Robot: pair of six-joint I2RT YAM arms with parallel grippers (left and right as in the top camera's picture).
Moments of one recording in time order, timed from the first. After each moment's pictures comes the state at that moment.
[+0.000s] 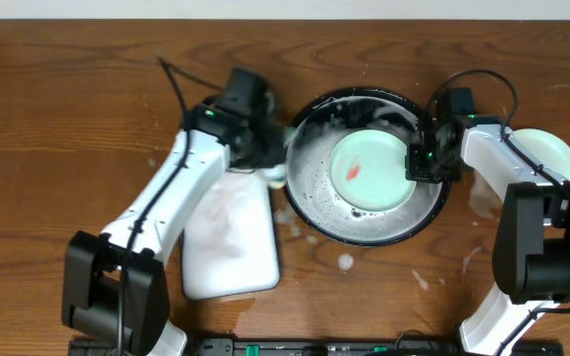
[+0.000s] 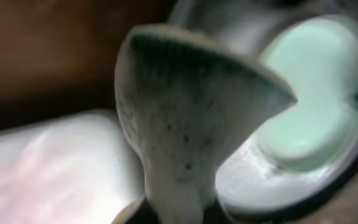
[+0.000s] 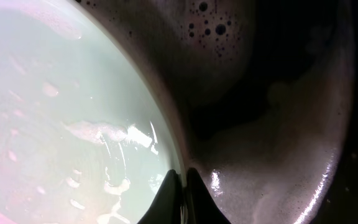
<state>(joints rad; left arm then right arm) -0.40 1.71 1.35 -0.76 0.24 -0.41 0.05 1.92 1.21 -0.74 -0.16 0.12</state>
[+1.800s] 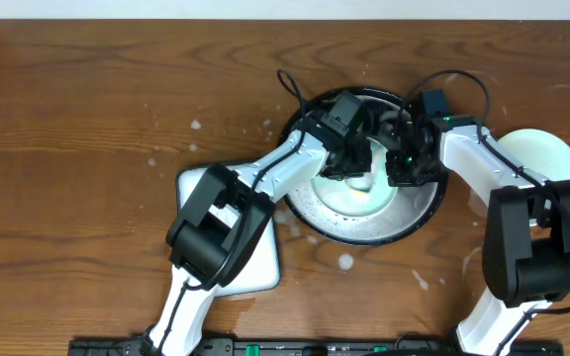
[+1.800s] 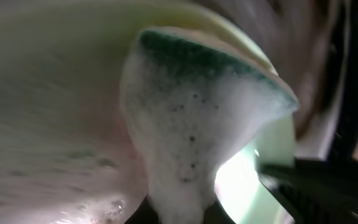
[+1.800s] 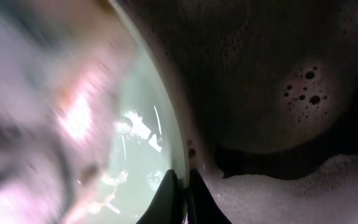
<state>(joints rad) -0.67 2.19 1.56 -0.49 0.35 -0.71 0.15 1.92 1.21 -0.76 -0.16 0.09</state>
